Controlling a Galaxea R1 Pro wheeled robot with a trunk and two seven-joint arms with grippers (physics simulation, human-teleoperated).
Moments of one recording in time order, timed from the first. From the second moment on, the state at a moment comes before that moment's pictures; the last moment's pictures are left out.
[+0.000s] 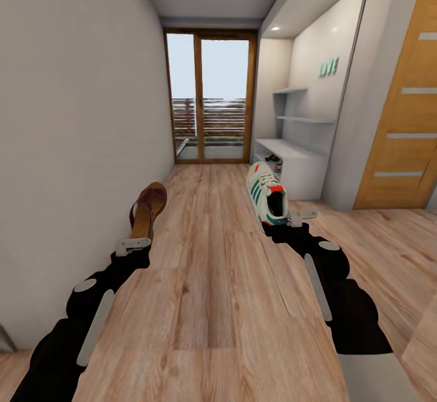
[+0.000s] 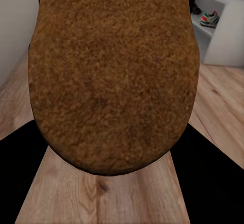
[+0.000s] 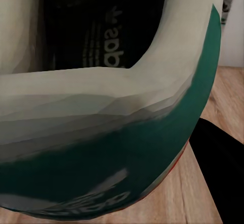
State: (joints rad) left arm -0.39 0.07 0.00 -1.51 0.20 0.50 -0.04; right arm -0.58 0.01 0.05 -1.52 0.00 0.71 0.10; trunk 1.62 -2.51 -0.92
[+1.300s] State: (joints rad) left arm -0.39 0.07 0.00 -1.51 0.20 0.50 -0.04; right arm -0.58 0.01 0.05 -1.52 0.00 0.71 0.10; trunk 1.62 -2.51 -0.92
